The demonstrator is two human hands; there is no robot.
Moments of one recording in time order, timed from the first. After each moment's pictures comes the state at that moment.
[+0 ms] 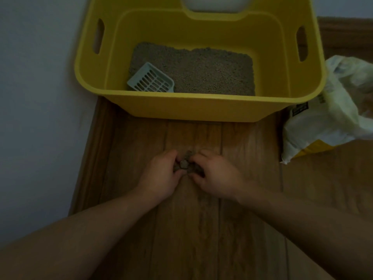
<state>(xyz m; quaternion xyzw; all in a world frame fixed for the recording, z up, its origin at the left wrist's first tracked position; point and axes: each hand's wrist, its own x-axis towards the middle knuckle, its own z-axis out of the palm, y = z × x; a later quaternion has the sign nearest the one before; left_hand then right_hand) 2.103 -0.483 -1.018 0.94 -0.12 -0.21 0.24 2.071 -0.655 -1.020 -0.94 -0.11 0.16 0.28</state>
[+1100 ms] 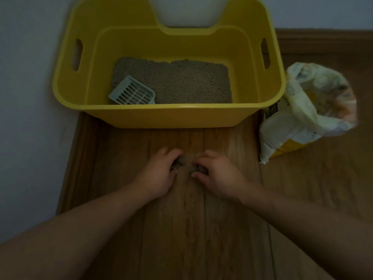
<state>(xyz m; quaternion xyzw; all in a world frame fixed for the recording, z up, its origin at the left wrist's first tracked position) 2.122 -0.507 -1.019 0.91 -0.24 -0.24 0.24 2.060 -0.697 -1.003 -0.94 -0.04 0.16 0.30</state>
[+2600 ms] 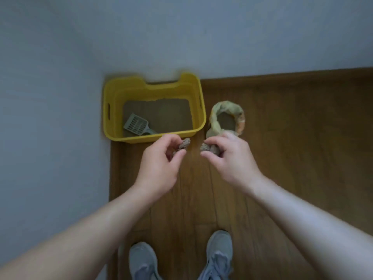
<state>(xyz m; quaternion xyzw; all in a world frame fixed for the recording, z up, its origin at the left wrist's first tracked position) 2.028 -0.575 -0.600 0.87 -0.14 -0.16 0.44 1.966 -0.757 -0.613 -0.92 0.12 -0.03 0.36</state>
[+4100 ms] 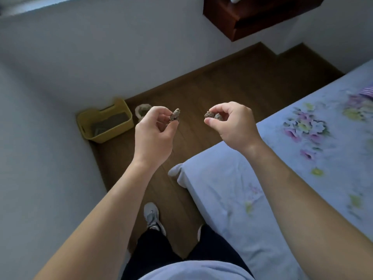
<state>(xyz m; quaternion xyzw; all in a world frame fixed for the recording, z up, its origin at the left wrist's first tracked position) 1.461 -0.571 -0.054 0.80 -0.30 -0.10 0.51 1.334 -0.725 -0.052 -0.84 0.36 -0.21 0.34</state>
